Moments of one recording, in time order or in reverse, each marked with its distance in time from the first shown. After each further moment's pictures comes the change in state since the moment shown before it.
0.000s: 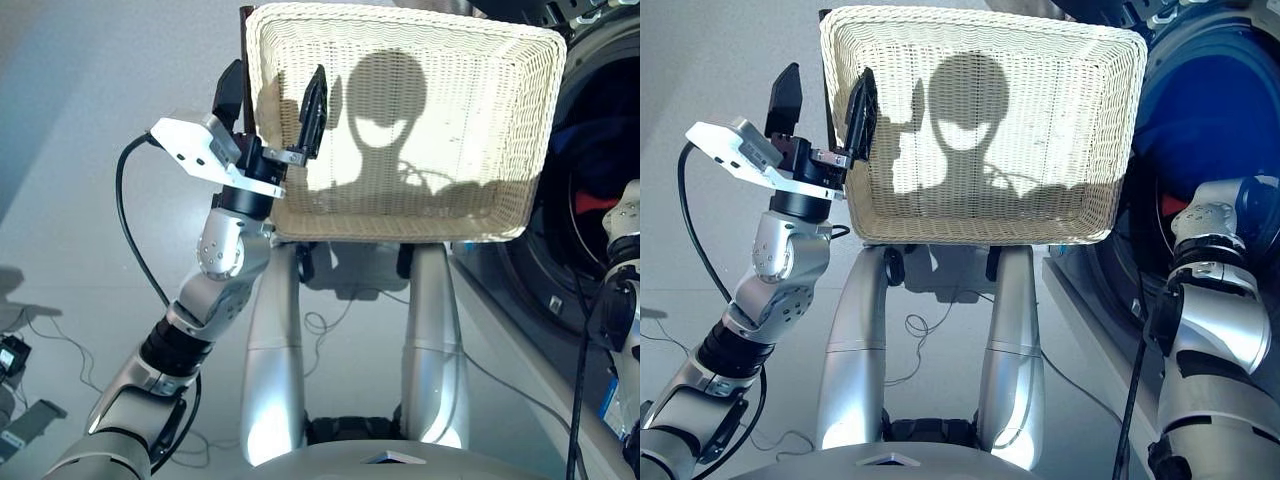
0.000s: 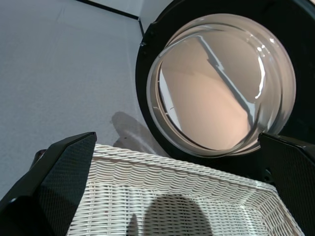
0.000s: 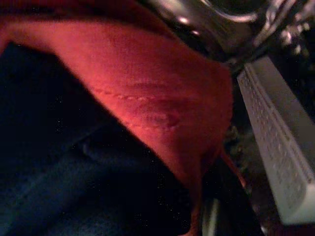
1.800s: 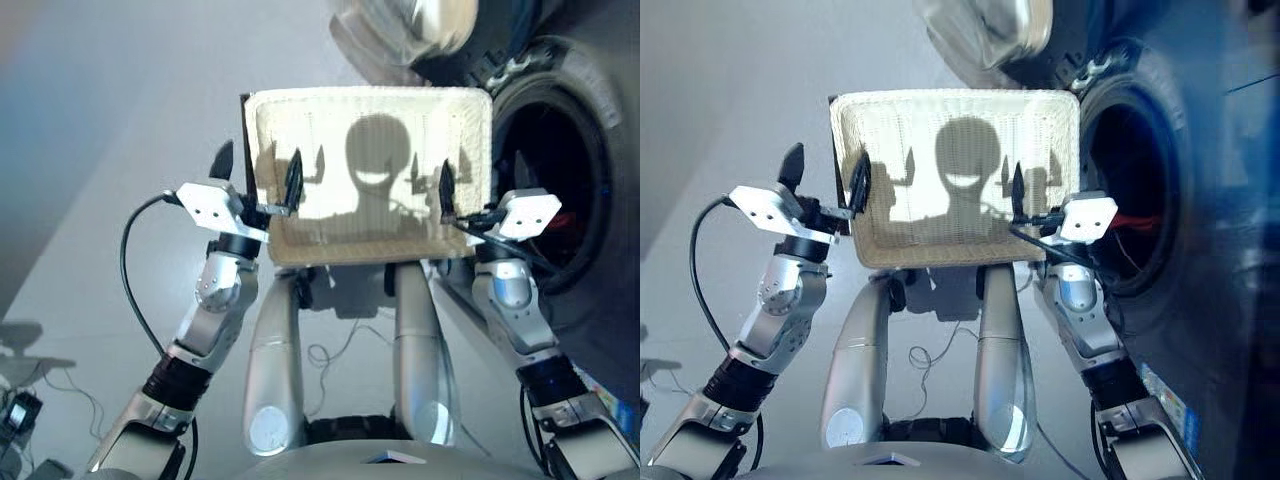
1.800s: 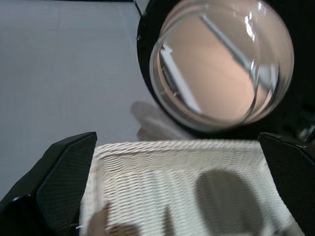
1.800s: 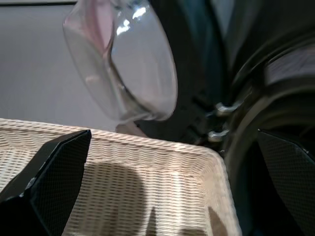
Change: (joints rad) left arm 0.284 -0.076 0.064 0.443 0.236 -0.093 -0.156; right arm 0.806 0.260 0.522 -0.975 -0.799 0.001 0.555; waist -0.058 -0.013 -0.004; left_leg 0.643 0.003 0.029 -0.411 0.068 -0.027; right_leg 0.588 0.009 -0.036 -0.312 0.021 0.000
